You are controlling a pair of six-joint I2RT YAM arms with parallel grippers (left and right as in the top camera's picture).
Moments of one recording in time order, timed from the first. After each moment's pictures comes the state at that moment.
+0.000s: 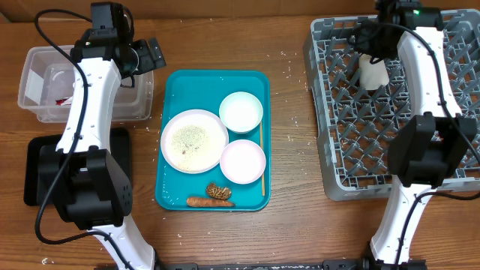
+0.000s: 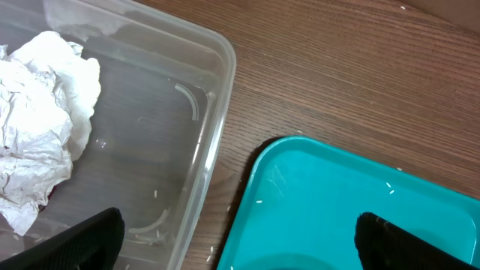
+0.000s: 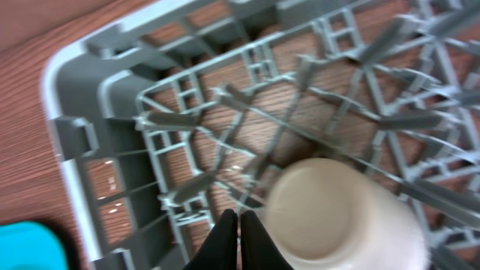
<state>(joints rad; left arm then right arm) 0.07 1.98 1.80 -0.84 0.02 -0.29 -0.08 2.27 2.22 -1.06 -0.10 0.25</state>
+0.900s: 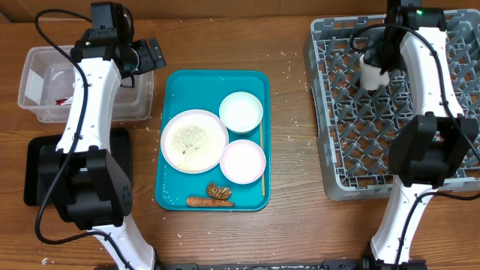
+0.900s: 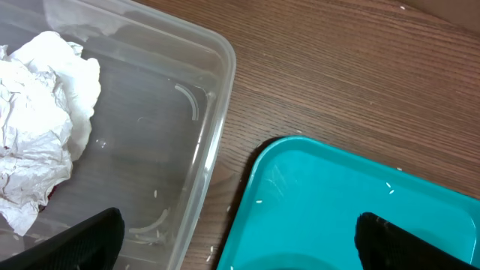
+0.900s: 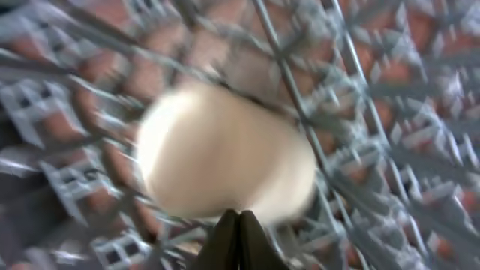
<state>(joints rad) 0.07 1.98 1.79 -0.84 0.02 -0.29 -0.09 2.28 2.21 -1.25 0.13 0.25</state>
